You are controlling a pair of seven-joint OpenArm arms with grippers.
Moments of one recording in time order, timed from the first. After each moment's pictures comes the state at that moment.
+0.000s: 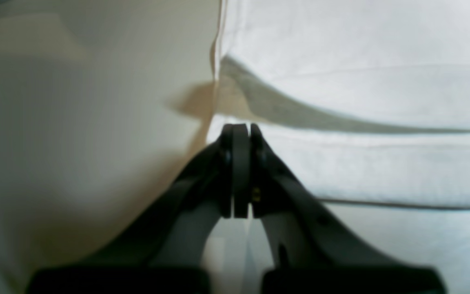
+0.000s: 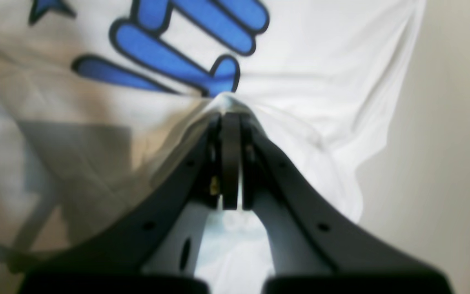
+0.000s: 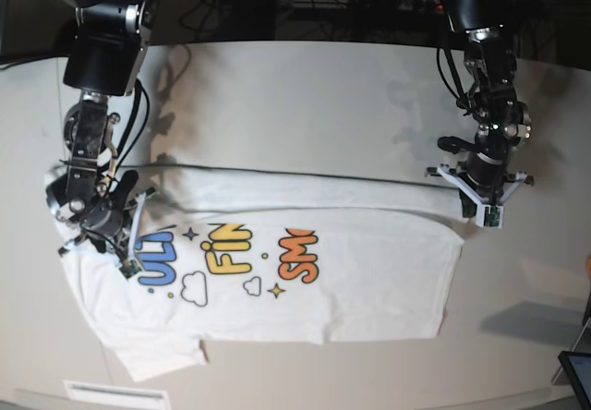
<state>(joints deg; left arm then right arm) 2.5 -14.6 -17.8 87.1 -1.4 -17.3 28.5 14.8 2.0 15.6 80.4 -26.3 41.2 -42.4</state>
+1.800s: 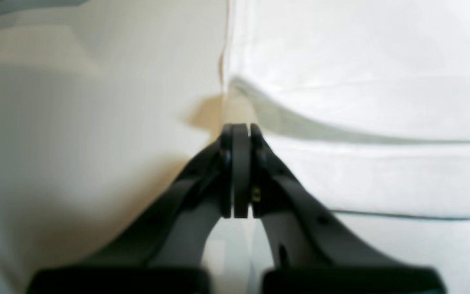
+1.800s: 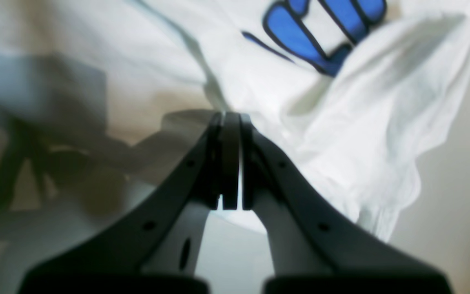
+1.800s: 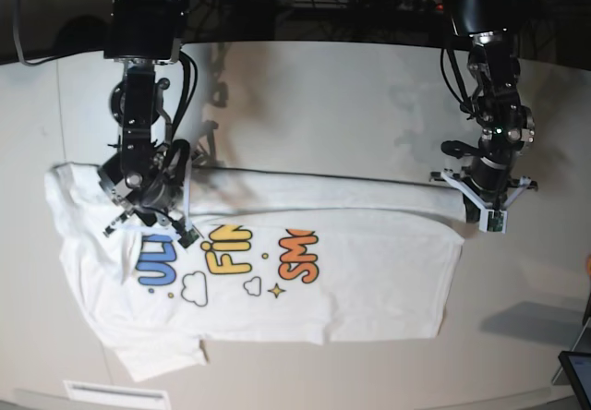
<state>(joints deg) 1.7 -15.6 -17.5 87.0 -1.4 -17.3 28.2 8.2 -5.9 5.3 90.9 -28.1 41.2 -58.9</state>
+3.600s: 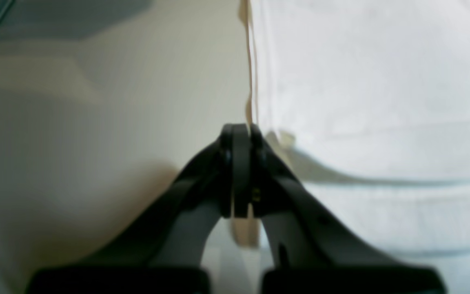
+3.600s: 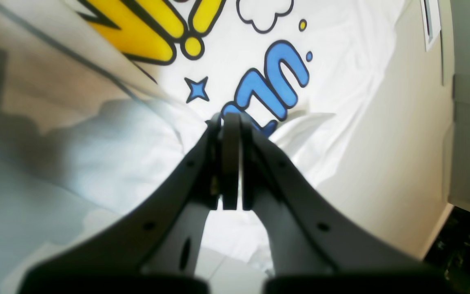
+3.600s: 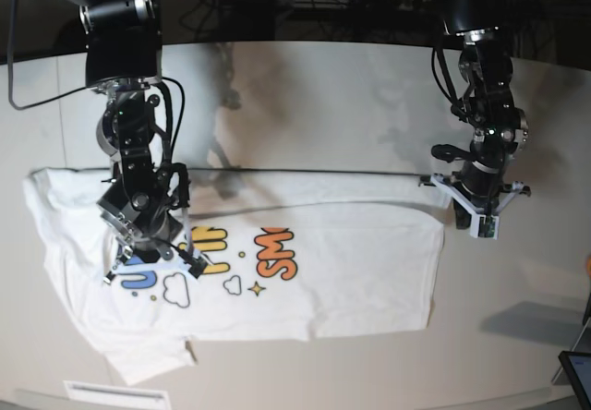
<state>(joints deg) 1.6 -12.7 -17.0 92.4 -1.4 -17.3 32.9 13.4 1.3 -6.1 95.6 -27.9 41.0 -62.2</state>
